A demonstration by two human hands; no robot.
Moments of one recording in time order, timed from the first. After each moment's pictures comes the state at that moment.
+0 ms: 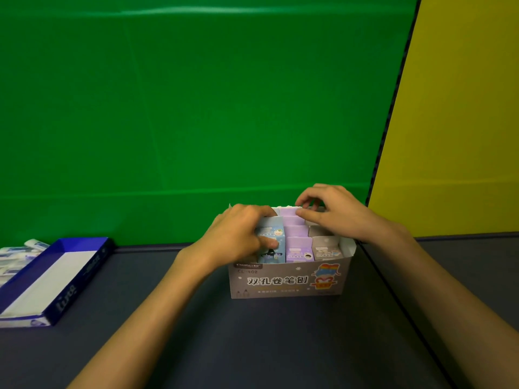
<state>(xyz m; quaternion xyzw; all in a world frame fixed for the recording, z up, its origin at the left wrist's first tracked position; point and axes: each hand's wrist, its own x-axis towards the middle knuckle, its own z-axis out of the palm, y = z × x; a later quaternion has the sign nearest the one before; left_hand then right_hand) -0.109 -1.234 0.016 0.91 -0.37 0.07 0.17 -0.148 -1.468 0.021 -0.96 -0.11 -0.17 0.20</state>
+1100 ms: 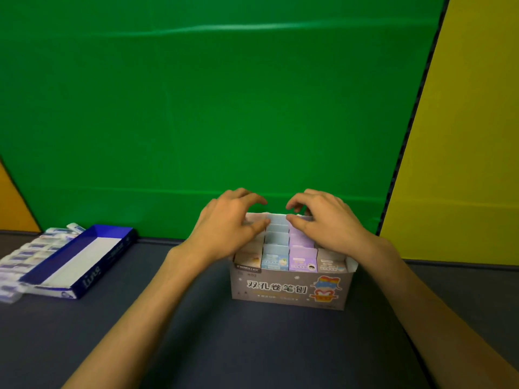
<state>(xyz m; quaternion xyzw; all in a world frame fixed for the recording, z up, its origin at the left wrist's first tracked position) -0.118 -1.221 0.032 0.92 -0.29 0.19 0.16 -0.144 -1.443 0.027 -0.96 -0.13 -0.21 0.15</state>
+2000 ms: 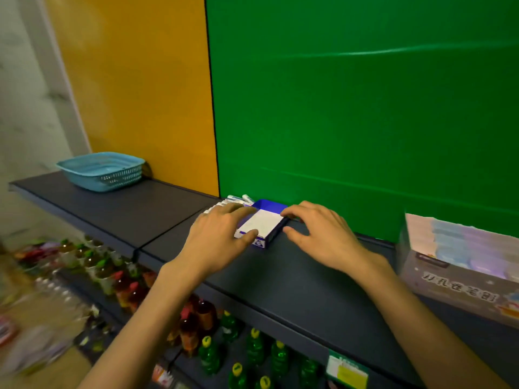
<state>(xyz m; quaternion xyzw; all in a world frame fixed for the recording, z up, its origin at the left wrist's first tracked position) -0.256 -0.904 0.016 0.97 -0.06 0.21 0.08 -0.205 -1.122 0.022 -0.92 -0.31 -0.19 0.15</state>
